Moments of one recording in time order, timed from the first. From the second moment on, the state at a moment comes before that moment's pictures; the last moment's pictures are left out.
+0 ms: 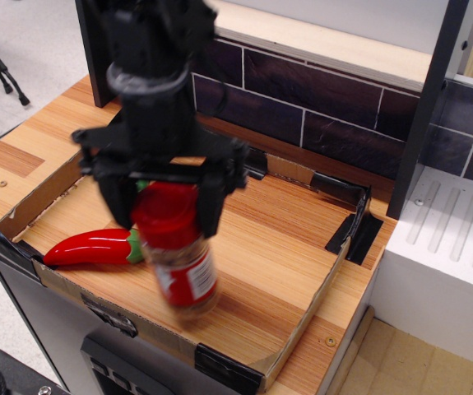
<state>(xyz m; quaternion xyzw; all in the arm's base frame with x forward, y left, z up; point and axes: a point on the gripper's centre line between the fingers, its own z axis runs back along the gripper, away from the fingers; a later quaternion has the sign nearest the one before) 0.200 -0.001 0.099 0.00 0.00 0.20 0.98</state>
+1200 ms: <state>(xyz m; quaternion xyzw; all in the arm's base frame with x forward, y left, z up) 0.271 0.006 0.072 0.00 0.09 0.26 0.96</state>
